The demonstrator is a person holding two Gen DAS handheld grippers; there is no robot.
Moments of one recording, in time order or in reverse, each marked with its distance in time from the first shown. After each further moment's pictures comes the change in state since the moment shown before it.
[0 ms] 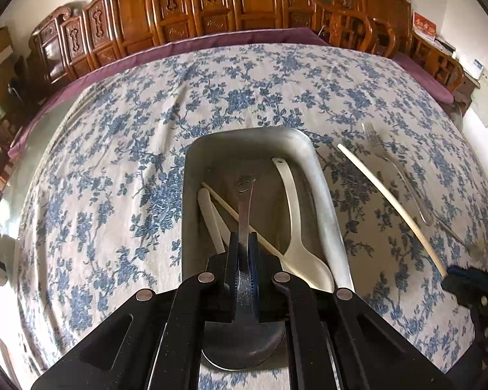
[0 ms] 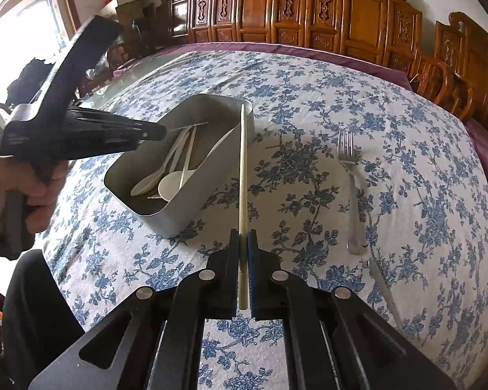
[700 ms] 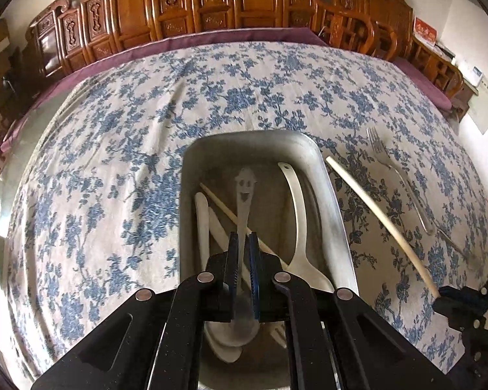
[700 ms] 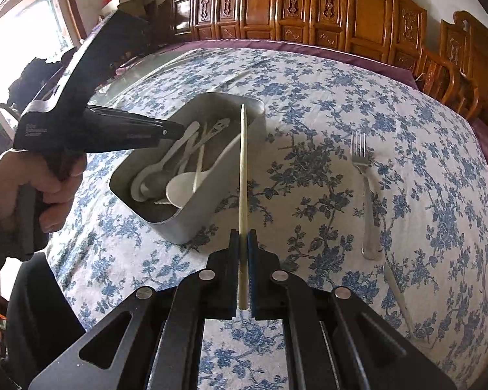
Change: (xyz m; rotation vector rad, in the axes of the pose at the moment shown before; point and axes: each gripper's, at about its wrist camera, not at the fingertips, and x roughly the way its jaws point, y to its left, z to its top) left arm 0.005 0.011 0.005 -0.023 -0.007 -0.042; right arm 0.009 0.013 0.008 -0.004 0.009 0.017
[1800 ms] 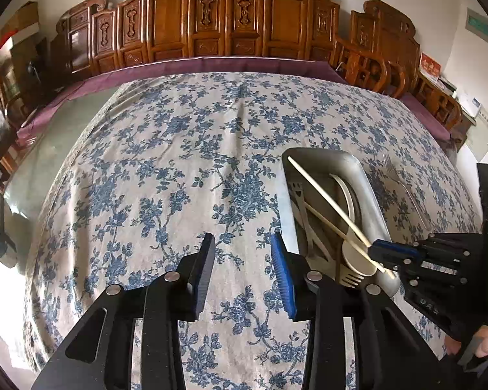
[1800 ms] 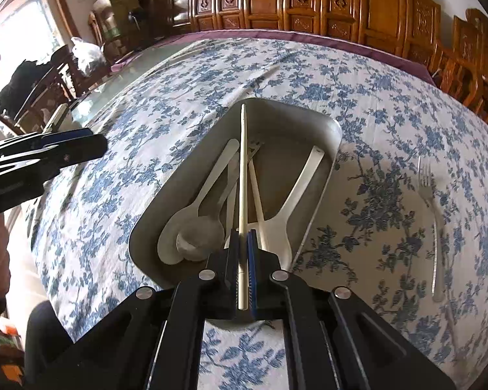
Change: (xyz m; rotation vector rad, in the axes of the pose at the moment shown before) left arm -0.066 0.096 -0.039 -0.077 -0.114 -0.007; right arm 0.076 0.066 0.059 0.049 0.056 -0.002
